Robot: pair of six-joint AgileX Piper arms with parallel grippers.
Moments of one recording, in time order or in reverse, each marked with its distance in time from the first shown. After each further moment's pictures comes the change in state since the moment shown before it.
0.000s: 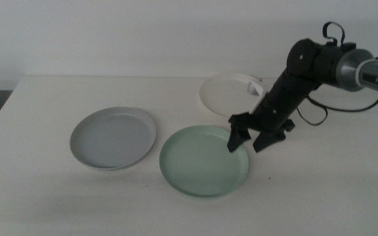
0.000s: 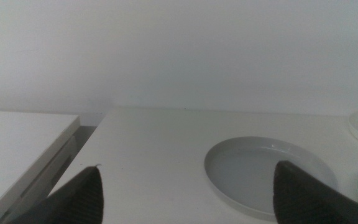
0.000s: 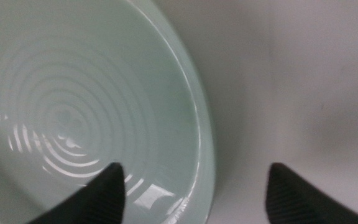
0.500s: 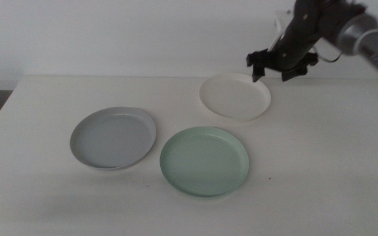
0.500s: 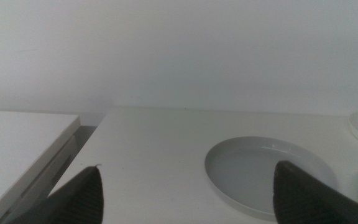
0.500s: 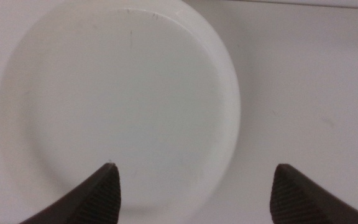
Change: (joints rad) left arm 0.000 0.000 0.000 0.000 0.000 0.000; right arm -0.043 0.137 -0.505 -0.459 -0.052 0.373
